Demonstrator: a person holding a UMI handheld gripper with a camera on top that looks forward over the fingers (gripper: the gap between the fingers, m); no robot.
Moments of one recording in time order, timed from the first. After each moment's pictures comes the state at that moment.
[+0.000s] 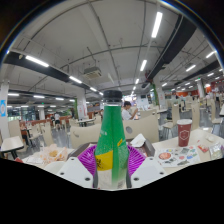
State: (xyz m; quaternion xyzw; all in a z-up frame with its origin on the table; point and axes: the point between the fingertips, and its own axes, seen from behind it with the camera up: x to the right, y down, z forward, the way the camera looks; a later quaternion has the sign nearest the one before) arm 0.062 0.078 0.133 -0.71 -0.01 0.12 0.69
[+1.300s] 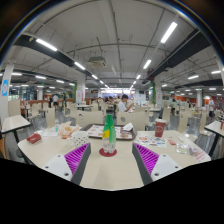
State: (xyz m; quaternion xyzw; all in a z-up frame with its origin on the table) arm 0.091 -0.171 0.142 -0.75 -0.06 0.04 0.65
